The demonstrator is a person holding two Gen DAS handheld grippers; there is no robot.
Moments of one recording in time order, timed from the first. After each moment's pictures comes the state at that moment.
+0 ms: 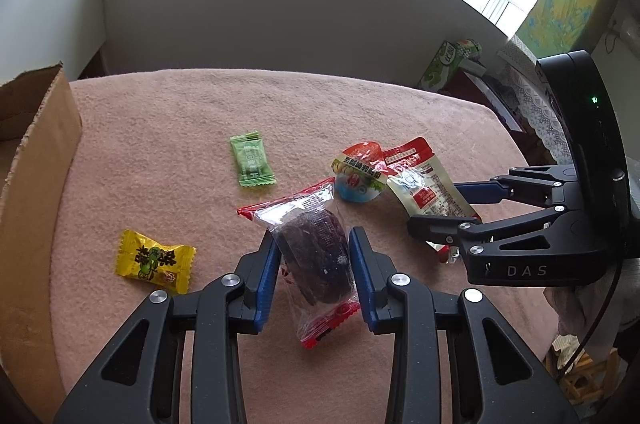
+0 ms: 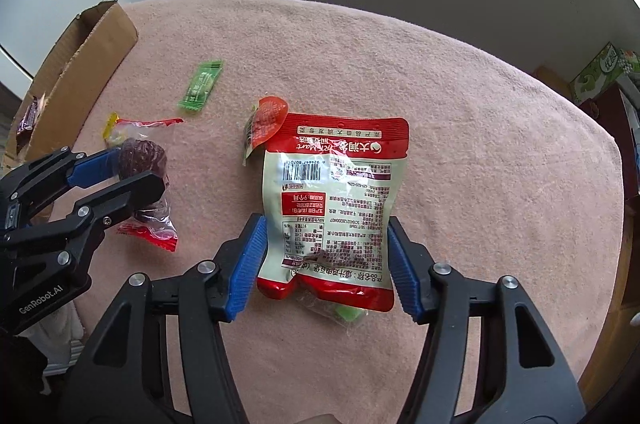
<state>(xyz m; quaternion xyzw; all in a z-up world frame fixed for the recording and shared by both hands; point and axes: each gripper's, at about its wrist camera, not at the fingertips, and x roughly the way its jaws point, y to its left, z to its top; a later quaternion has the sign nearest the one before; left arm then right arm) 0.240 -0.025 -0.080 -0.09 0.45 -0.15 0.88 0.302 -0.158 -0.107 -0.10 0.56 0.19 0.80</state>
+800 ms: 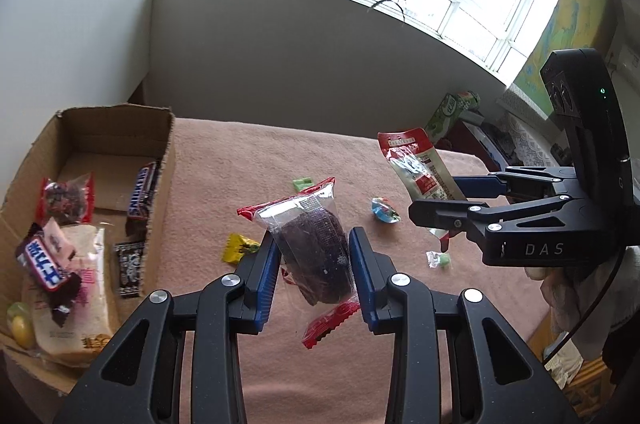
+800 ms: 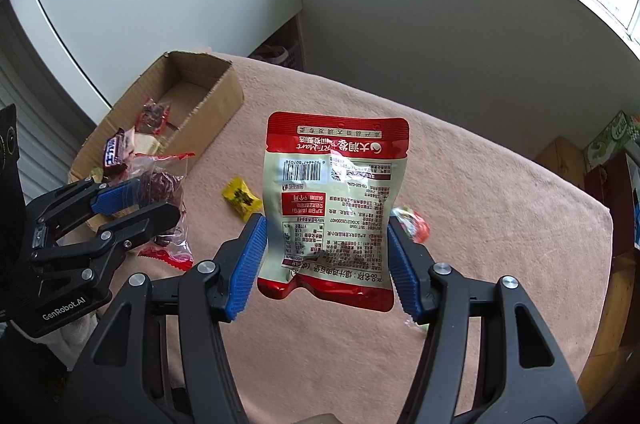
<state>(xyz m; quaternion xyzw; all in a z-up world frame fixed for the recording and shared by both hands) 0.173 0.057 -0.019 -0.12 0.38 -0.12 0.91 0.259 -0.071 -0.022 -0.11 0.48 0.25 0.83</state>
